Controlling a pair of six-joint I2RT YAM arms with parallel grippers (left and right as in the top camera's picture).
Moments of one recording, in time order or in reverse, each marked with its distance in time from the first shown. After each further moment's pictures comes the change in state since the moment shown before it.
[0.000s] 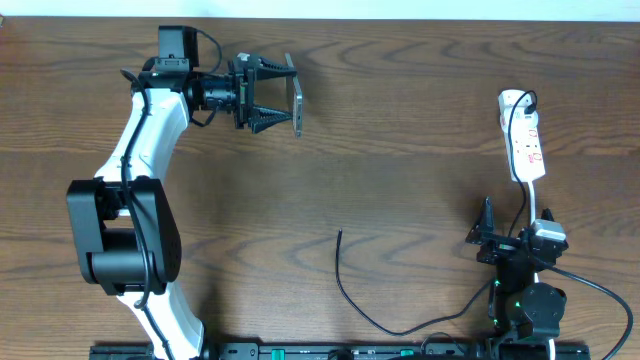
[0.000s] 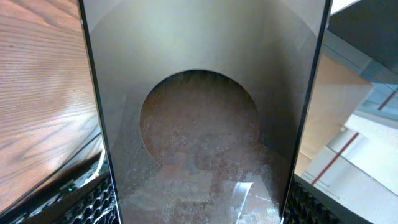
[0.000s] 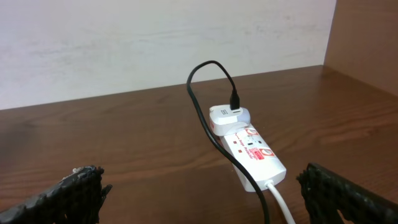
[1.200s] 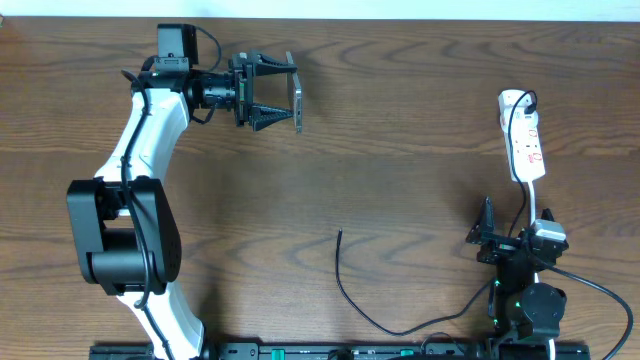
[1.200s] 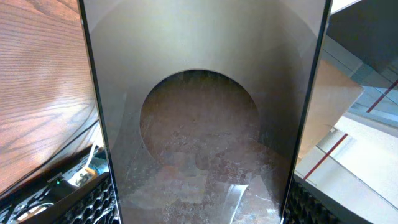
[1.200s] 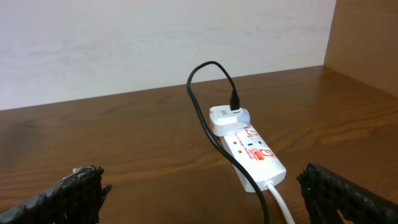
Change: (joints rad) left arm 0.000 0.000 0.000 0.030 0.022 -0.074; right arm 0.000 0.000 0.000 0.003 0.000 0.000
